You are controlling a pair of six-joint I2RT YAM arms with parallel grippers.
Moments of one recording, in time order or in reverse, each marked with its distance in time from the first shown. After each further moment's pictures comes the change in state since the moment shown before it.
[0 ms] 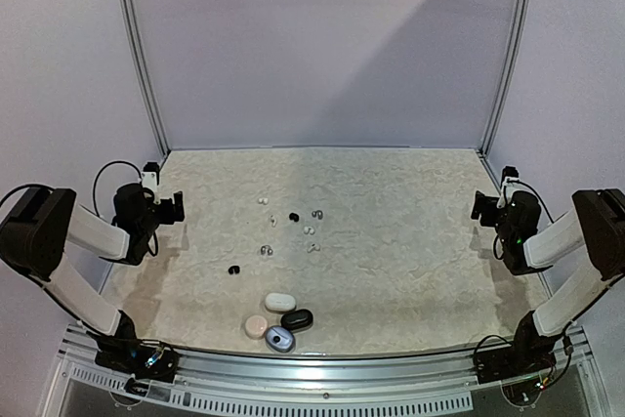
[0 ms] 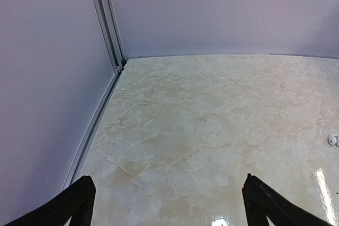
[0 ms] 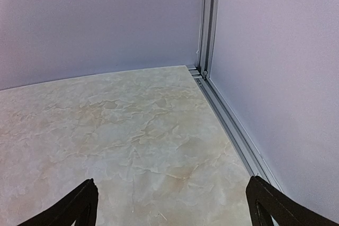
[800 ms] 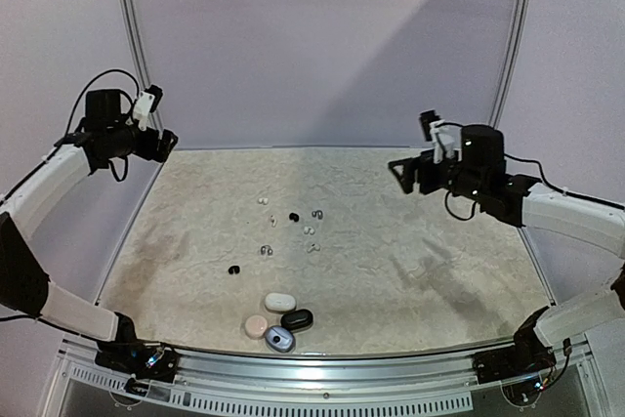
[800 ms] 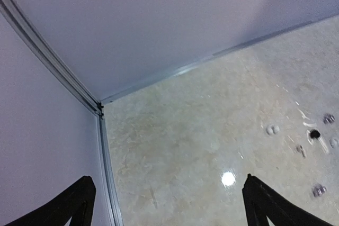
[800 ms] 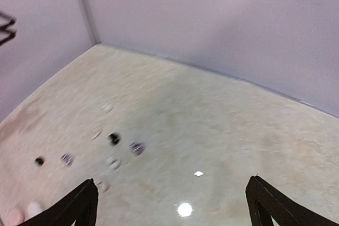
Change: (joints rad) left arm 0.026 -0.224 0.784 -1.205 0.270 0.261; right arm 0.531 -0.242 0.563 -0.909 -0.235 0.073
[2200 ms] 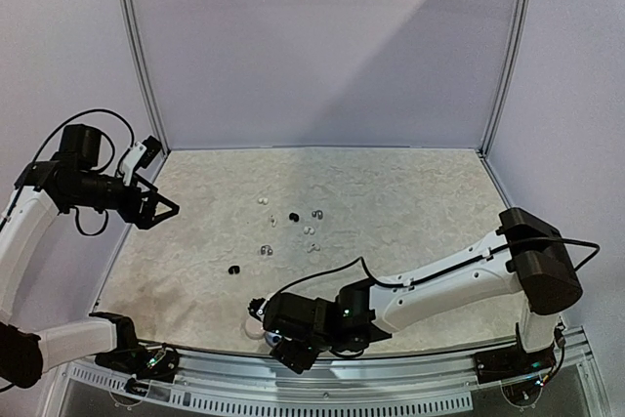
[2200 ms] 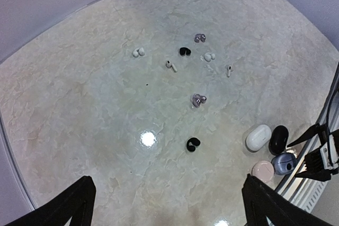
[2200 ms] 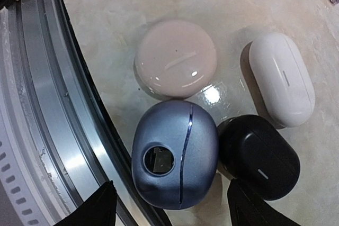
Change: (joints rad) left arm -0.005 -0.362 -0.128 -0.626 0.438 0.098; right arm 0.931 0.703 0.447 -0.478 0.213 0.238
